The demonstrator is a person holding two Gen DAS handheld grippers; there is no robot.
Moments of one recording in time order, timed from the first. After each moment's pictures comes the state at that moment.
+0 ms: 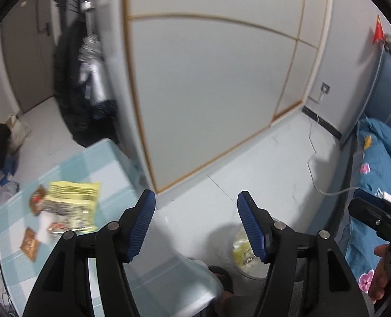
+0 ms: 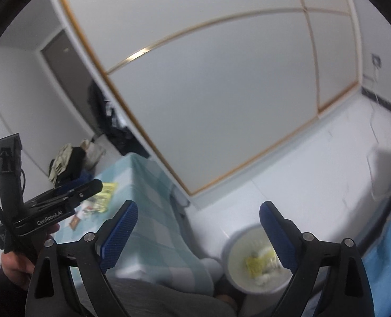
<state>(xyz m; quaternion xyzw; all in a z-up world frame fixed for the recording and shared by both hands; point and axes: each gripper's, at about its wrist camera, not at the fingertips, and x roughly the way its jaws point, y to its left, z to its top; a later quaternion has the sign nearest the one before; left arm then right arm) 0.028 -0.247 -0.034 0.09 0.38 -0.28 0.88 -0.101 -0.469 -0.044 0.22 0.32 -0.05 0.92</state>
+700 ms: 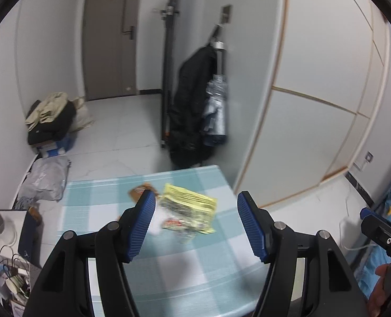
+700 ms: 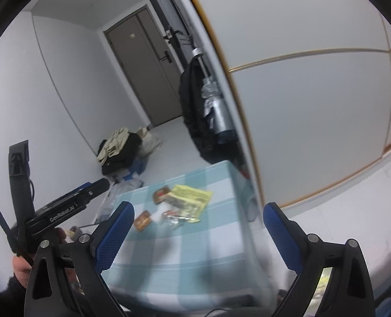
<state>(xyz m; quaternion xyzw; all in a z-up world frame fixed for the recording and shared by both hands) 0.032 -0.076 0.017 -0.02 0.31 -0.13 0.94 -0.041 -0.316 0.009 0.18 0.29 0.10 0.93</state>
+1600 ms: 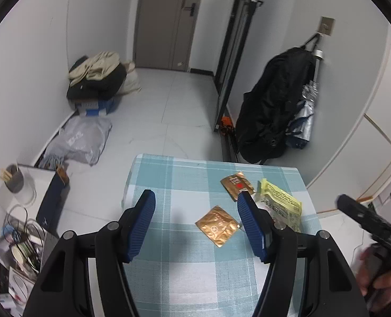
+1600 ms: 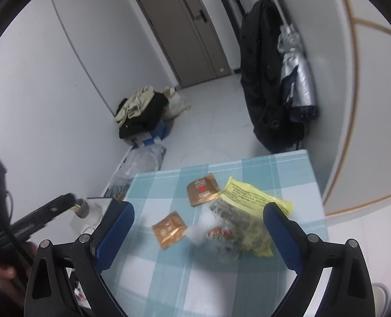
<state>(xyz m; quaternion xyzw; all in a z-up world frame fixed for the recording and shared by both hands) 0.089 0.059 -0.026 -0.10 0.37 -0.03 0.92 0.119 -0.179 -0.042 0.12 0.37 0.19 0.90</state>
